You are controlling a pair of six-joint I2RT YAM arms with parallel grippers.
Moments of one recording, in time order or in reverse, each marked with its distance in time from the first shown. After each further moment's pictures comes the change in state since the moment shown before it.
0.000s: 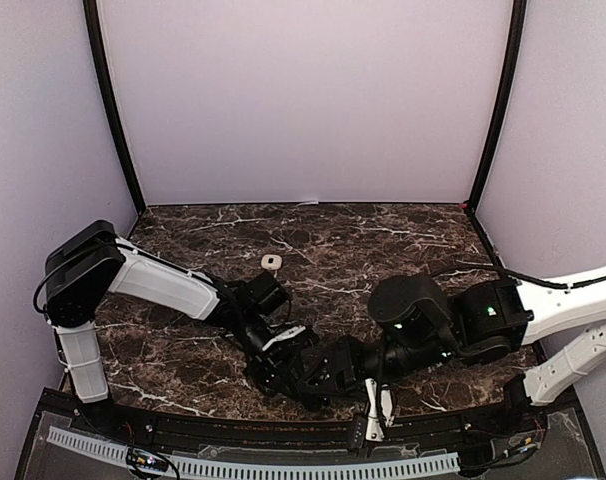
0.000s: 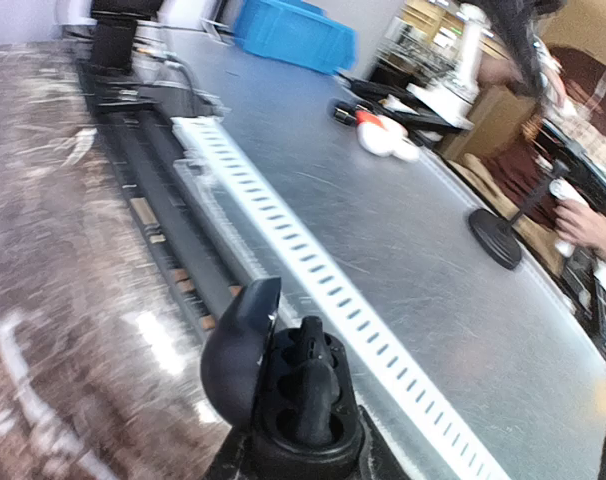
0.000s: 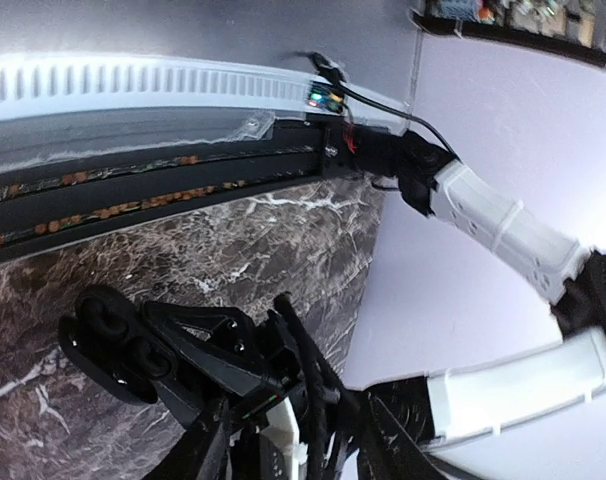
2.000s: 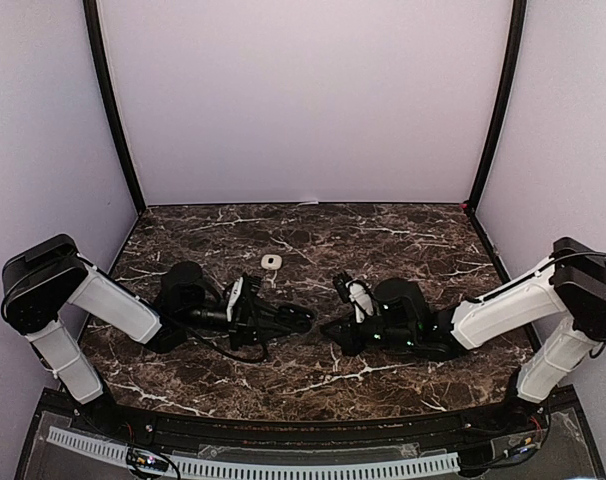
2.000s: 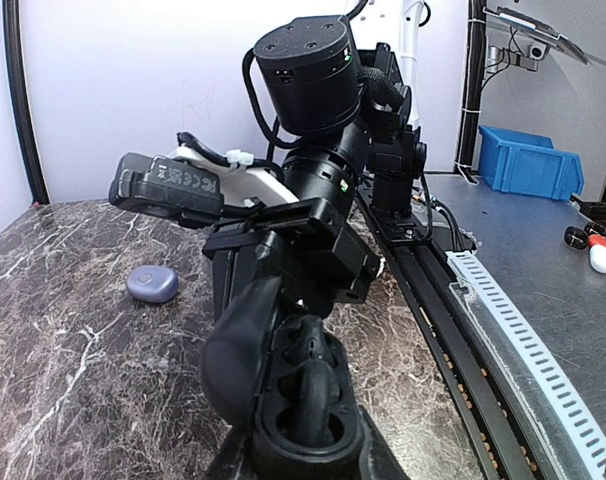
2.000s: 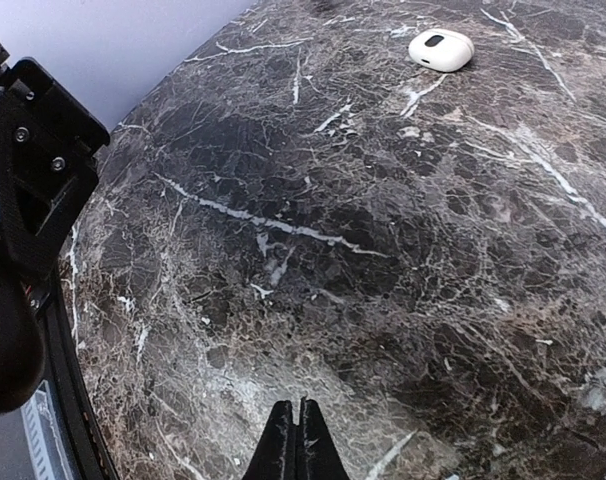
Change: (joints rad) left arm 0.174 -0.251 -0.554 1.369 -0.385 -0.638; right arm -0.431 0.264 -0.452 0.893 0.060 2.258
